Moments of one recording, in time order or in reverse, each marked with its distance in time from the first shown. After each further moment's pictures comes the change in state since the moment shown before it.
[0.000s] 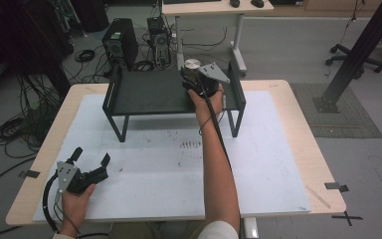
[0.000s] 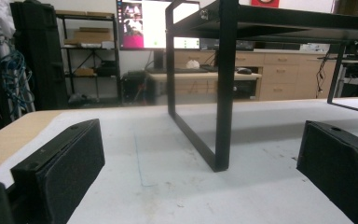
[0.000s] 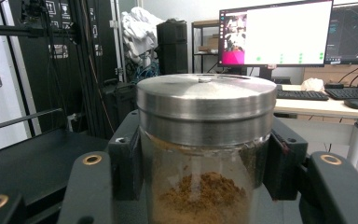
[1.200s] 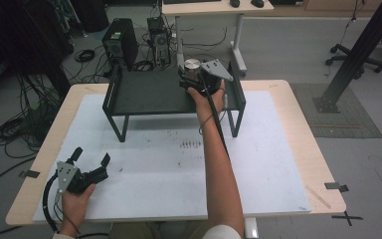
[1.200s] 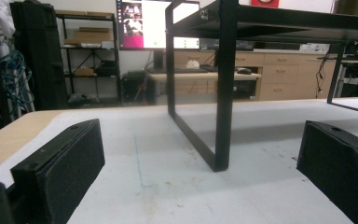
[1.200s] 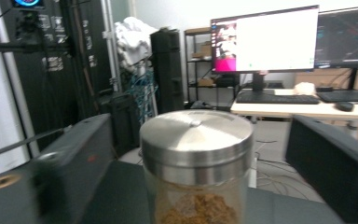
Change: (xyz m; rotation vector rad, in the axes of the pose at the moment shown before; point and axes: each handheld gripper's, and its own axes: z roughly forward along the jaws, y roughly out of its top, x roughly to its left) left arm 0.000 0.000 0.000 0.000 -0.002 -0.002; right arm 0.003 0.019 -0.011 -0.033 -0.042 0.034
